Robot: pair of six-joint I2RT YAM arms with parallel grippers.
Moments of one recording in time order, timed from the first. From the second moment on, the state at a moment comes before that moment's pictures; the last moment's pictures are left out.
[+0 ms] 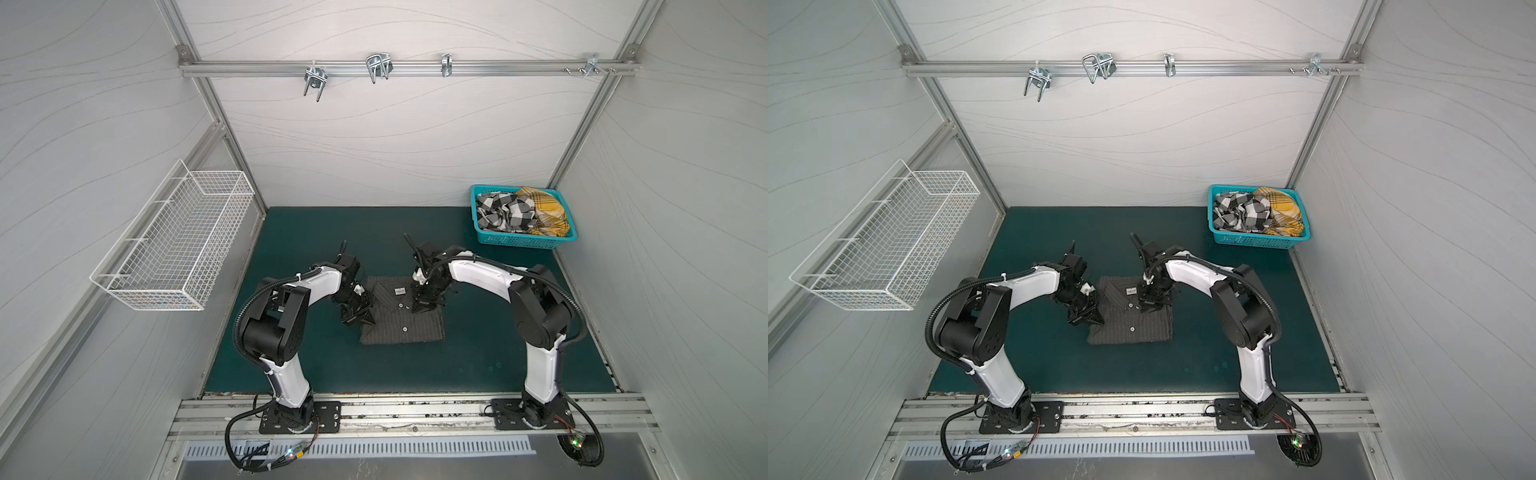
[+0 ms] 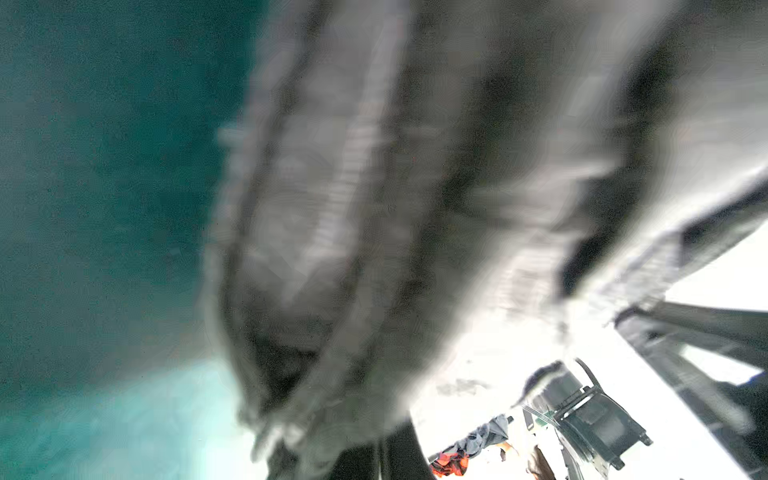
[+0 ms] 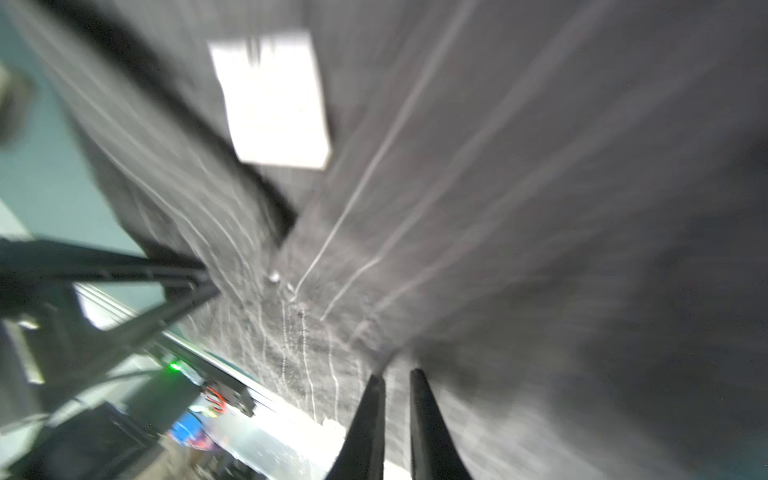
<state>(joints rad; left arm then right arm) -0.28 1.76 1.04 -0.82 0.57 -0.58 0.66 1.95 1.44 -0.89 -0.44 0.57</state>
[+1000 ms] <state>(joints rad) -0.28 1.88 1.18 -0.82 0.54 -0.56 0.48 2.10 1.52 -0.90 -0.46 0.49</state>
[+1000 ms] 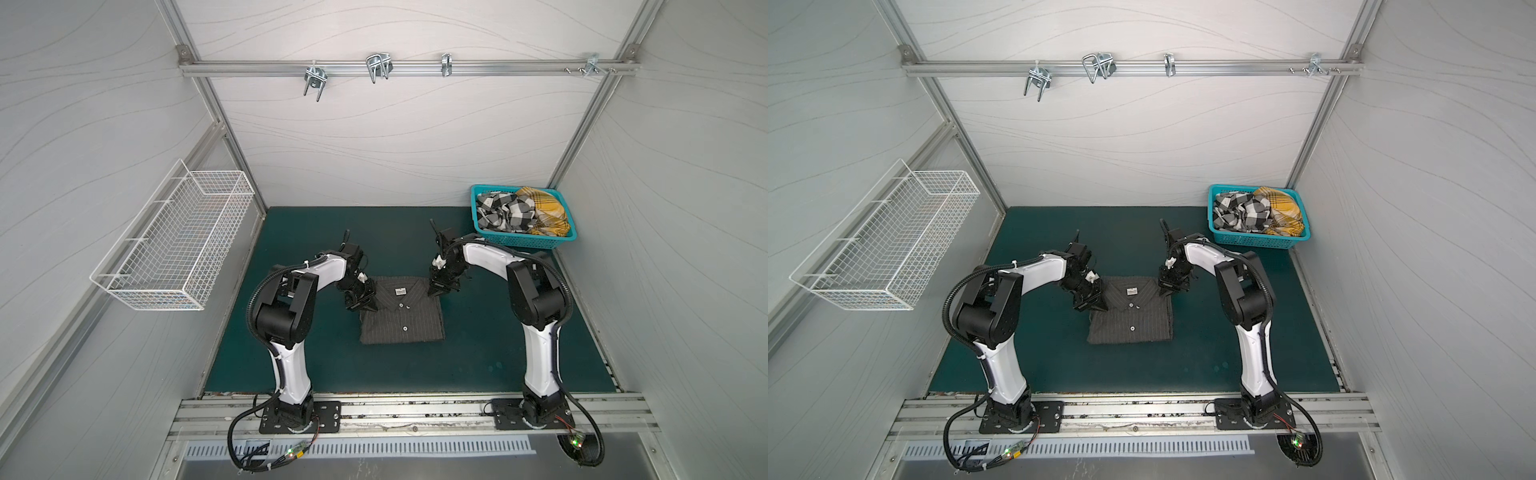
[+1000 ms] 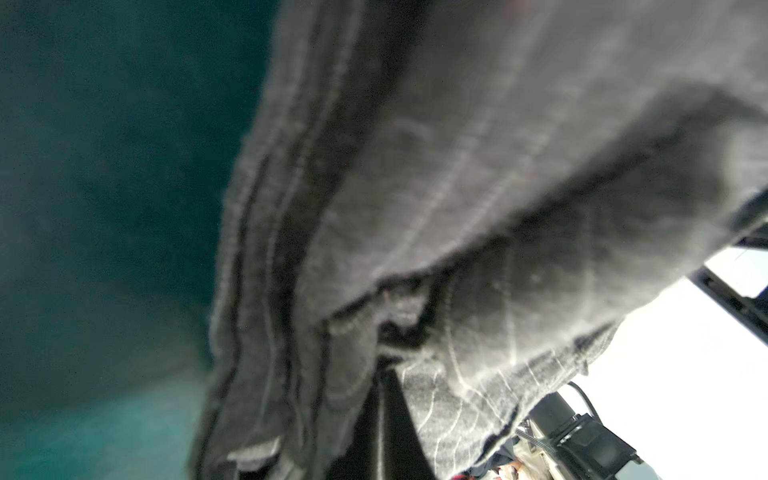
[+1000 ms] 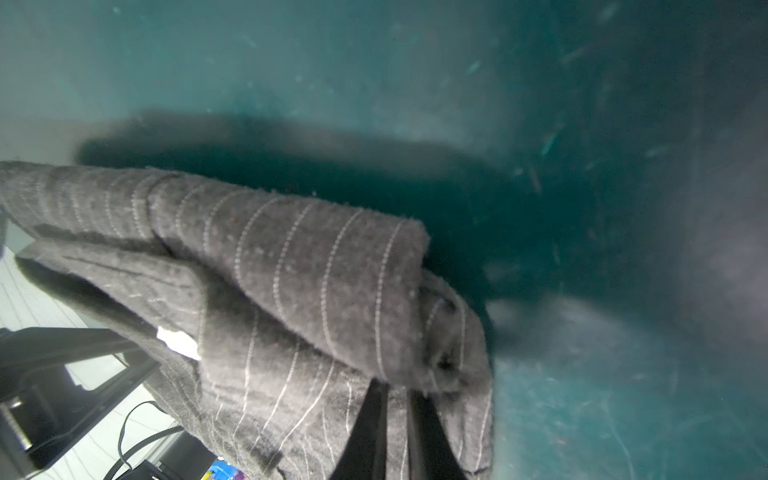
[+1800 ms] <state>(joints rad) -0.05 1.28 0.83 -0.87 0.54 -0.55 0.57 1.67 1.23 -0.89 -0.40 0.53</state>
